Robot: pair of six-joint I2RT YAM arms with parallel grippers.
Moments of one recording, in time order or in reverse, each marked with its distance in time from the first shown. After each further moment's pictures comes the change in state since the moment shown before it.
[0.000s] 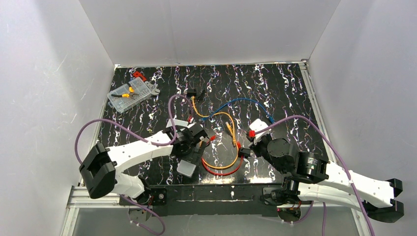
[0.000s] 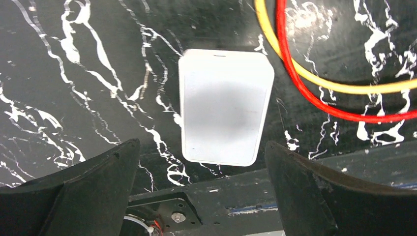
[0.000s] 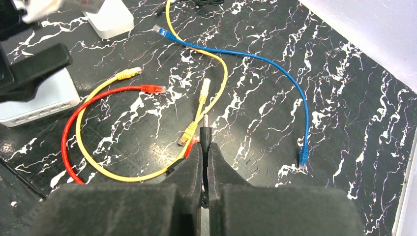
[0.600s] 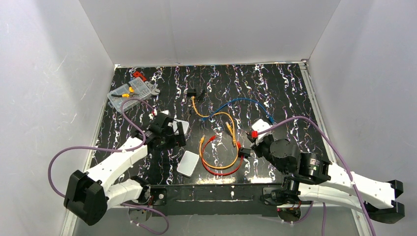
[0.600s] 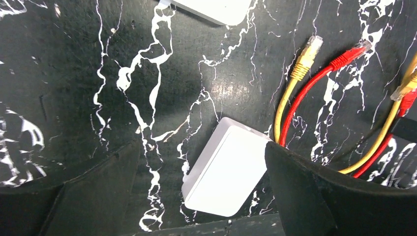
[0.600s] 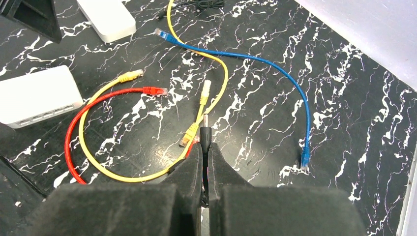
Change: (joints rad) left arm 0.417 -0.275 -0.208 0.244 0.140 -0.139; right arm 0.000 -0.029 -0.006 0.000 -0.004 0.004
